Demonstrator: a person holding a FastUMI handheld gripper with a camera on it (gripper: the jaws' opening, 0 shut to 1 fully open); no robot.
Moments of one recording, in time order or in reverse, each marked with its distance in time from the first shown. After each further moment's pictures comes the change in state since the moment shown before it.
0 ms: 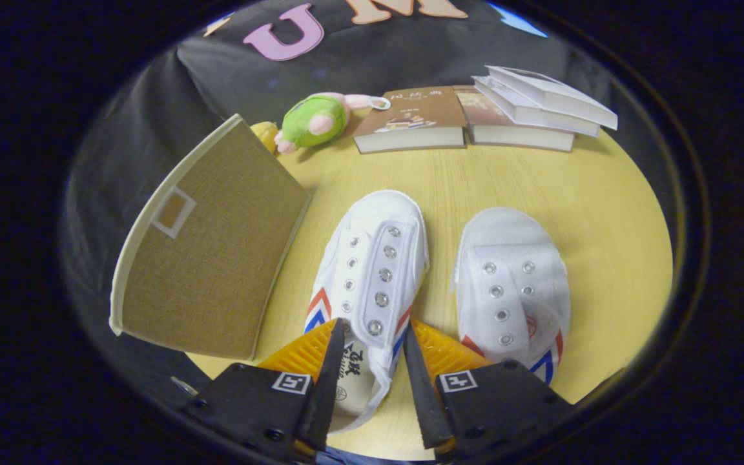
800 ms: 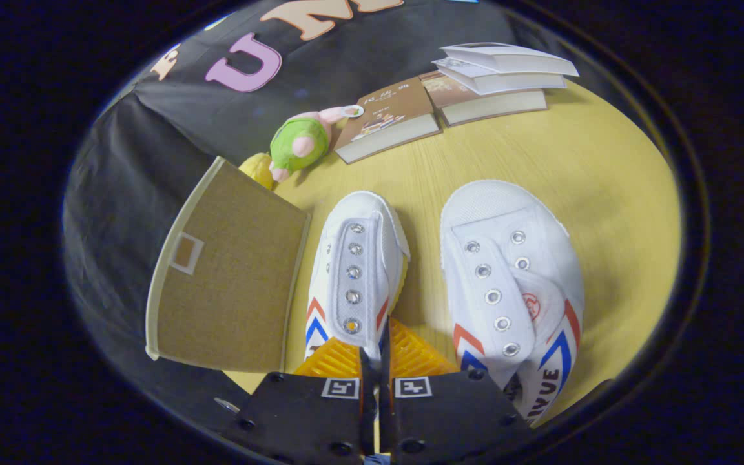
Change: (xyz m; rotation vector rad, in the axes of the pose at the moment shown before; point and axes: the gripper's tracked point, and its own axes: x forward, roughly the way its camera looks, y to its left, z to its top) arm -0.009 0.005 0.004 0.219 -0.045 0.150
